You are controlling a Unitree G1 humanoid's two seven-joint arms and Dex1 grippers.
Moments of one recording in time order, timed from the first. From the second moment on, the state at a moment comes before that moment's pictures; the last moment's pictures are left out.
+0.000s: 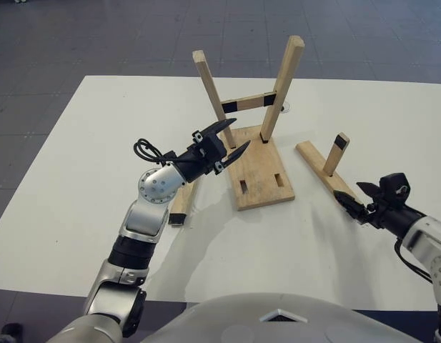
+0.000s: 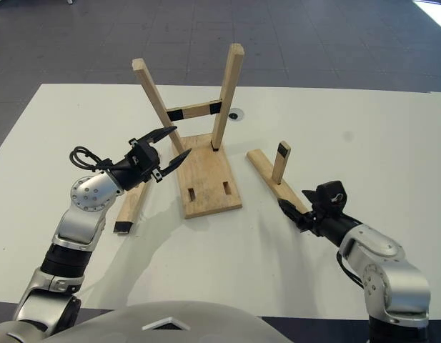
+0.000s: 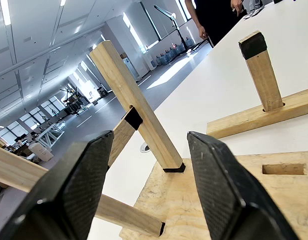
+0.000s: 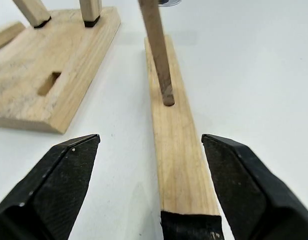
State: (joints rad) left arm -0.19 0.38 -0.21 -0.09 0.02 -0.13 -0.58; right arm 0.30 -0.61 -0.24 -0.50 0.45 0.75 0.52
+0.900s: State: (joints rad) left arm -0.33 0.33 -0.12 -0.10 -0.20 0.01 -0.61; right arm 0.17 -0.55 -0.16 -0.27 0.38 0.62 0.54
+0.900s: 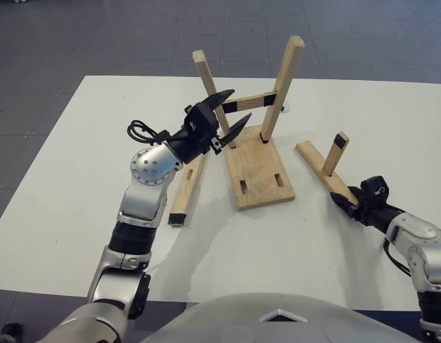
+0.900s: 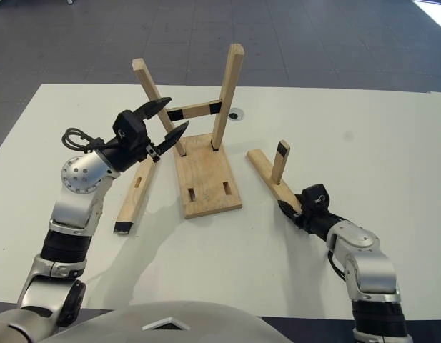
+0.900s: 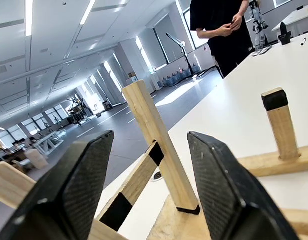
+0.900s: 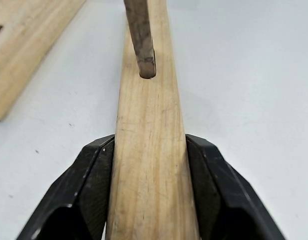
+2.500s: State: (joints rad) left arm -0.59 0.31 0.11 -0.09 -1.44 1.09 -0.58; right arm -0.39 -0.60 -0.18 -0.29 1.34 1.01 0.80
